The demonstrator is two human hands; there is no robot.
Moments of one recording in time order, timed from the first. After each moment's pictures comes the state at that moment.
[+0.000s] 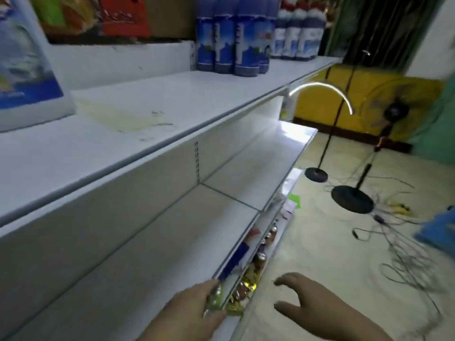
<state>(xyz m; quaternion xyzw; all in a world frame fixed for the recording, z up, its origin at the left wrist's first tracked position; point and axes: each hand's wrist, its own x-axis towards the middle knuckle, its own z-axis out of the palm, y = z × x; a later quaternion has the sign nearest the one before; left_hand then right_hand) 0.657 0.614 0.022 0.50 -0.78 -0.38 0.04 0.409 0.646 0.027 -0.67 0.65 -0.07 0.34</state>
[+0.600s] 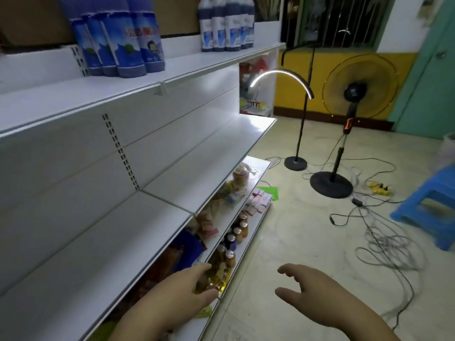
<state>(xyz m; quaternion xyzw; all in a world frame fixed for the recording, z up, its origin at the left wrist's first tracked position) 0.430 0.613 0.020 0.52 -0.77 -0.37 -0.06 0.181 0.698 0.004 -0.59 0.73 -0.07 0.32</state>
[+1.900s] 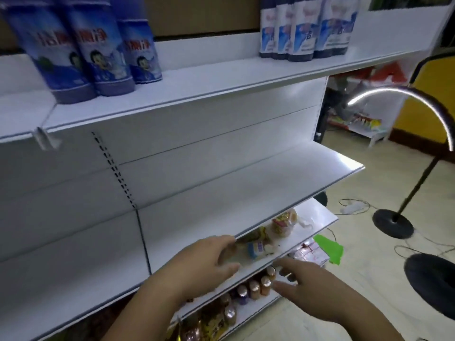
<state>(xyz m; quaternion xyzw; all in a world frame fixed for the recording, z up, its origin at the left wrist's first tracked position) 0.173 0.353 0.063 0.65 -0.70 -0.27 0.05 -0.049 0.321 0.015 -0.78 0.52 -0.01 0.34</state>
